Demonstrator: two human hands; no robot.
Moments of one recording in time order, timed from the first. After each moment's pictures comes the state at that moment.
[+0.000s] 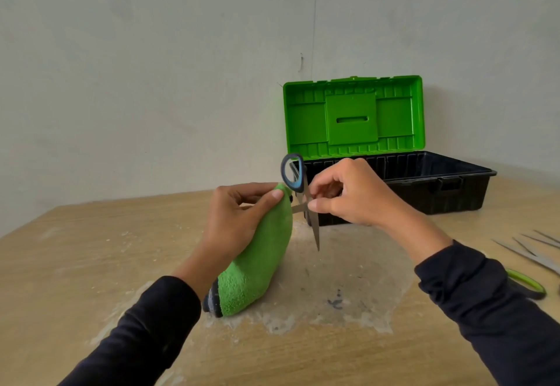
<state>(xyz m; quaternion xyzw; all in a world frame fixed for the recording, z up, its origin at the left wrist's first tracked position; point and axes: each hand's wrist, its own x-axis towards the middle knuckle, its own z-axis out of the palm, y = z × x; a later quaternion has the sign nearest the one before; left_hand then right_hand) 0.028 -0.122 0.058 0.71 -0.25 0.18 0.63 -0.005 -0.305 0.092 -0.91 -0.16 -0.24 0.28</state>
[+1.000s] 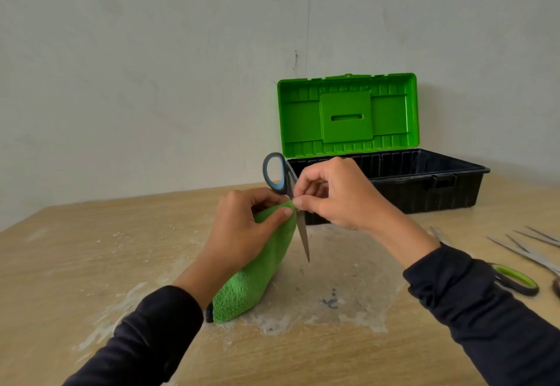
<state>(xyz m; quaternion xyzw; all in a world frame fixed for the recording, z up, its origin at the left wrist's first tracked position) 0.022 -0.128 0.054 0.79 -0.32 0.23 0.47 -0.004 -0.297 0.087 -0.89 -0.21 -0.26 0.31</state>
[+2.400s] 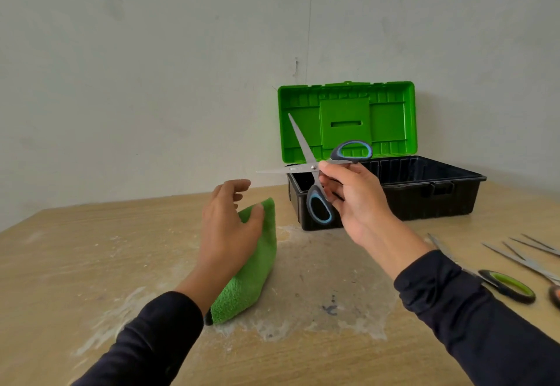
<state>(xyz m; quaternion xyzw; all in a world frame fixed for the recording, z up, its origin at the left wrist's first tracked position) 0.026 -0.124 0.048 0.81 -0.18 0.30 0.47 0.003 -0.292 0.083 -0.51 0.00 -0.21 0.83</state>
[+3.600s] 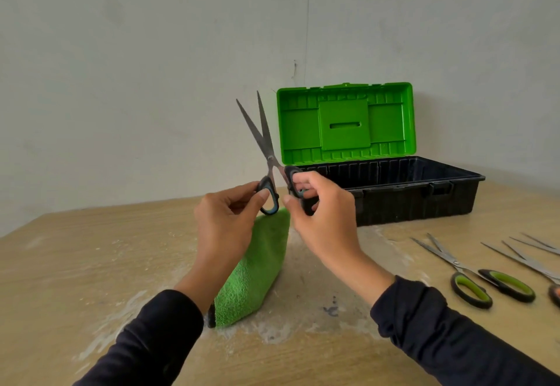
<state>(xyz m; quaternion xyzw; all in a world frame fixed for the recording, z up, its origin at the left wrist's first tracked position) 0.025 -0.126 0.059 0.72 -0.17 0.27 0.62 0.007 -0.261 0.050 -0.78 -0.08 -0.50 0.36</state>
